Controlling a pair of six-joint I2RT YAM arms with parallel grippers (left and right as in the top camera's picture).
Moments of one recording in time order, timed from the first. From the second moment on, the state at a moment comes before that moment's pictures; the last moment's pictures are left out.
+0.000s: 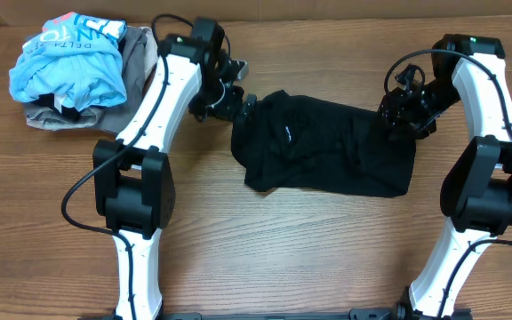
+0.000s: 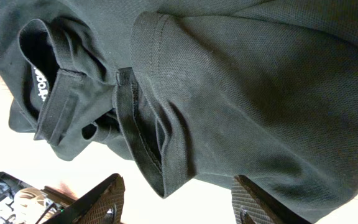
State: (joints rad) left arm -0.26 2.25 1.98 -1.16 0.35 0.09; right arm -0.16 2.19 1.93 -1.50 -0.47 -0.06
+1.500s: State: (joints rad) left arm -0.33 2.25 1.66 -0.62 0.65 -0.12; right arm -0.16 2.19 1.93 -1.47 -0.46 -0.06
